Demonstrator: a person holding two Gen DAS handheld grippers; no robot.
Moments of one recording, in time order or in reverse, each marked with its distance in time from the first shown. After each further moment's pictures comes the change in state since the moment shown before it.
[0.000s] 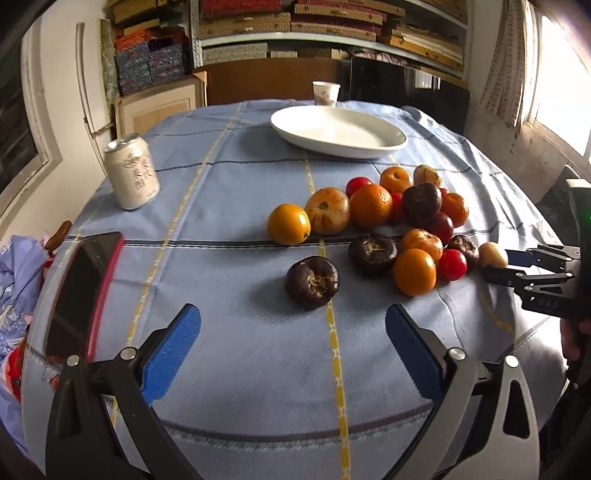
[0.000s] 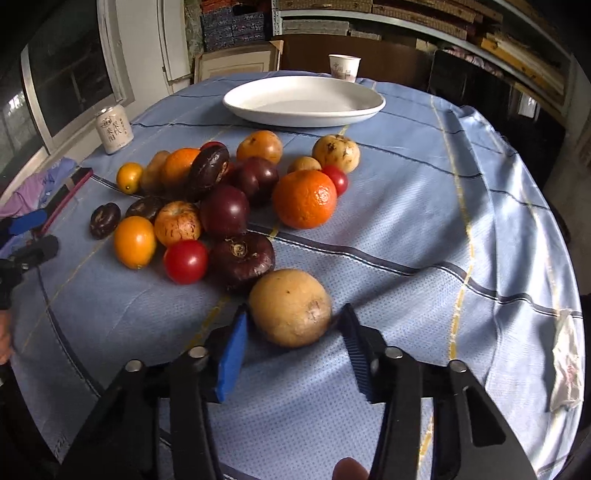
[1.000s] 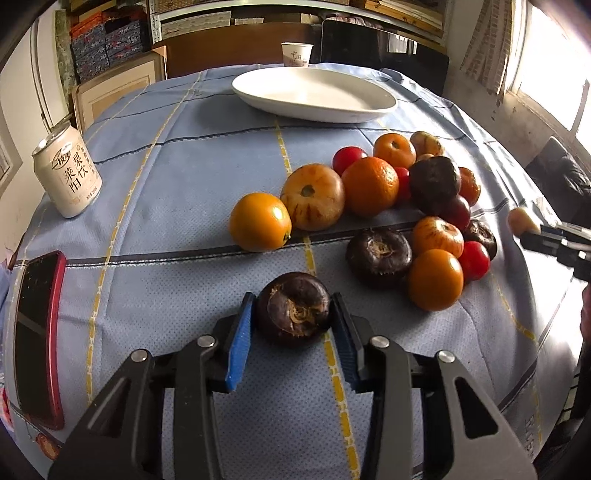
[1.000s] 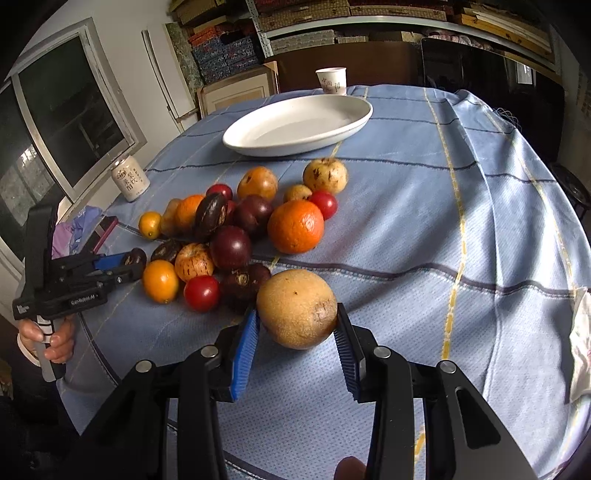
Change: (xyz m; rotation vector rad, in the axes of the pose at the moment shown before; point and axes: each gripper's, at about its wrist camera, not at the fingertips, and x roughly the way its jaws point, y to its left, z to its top) left arm 0.061 -0.001 0.024 0.076 0.130 -0.110; right arm -0.023 -0.036 0.008 0.140 -0.073 0.140
